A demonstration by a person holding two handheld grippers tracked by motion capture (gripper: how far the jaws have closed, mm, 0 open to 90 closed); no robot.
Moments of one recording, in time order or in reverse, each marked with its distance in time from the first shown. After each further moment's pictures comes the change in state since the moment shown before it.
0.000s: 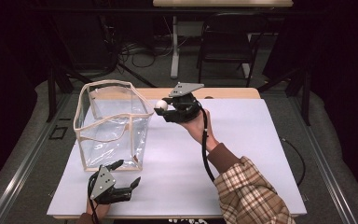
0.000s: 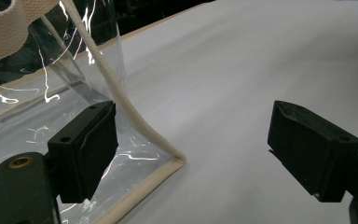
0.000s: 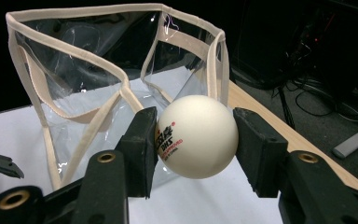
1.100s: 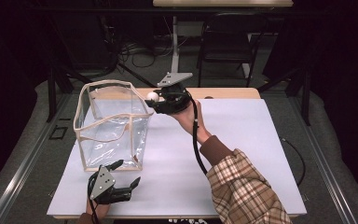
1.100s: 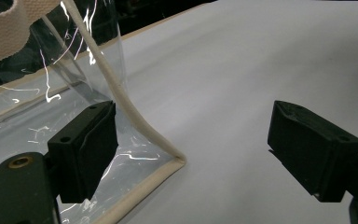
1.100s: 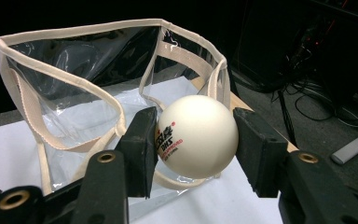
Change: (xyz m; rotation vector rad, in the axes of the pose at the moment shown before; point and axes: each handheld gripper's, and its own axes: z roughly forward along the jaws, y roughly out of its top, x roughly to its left) left arm 0.000 0.000 0.000 -0.002 0.001 0.000; right arm 0.000 0.030 0.020 0.013 0.000 -0.013
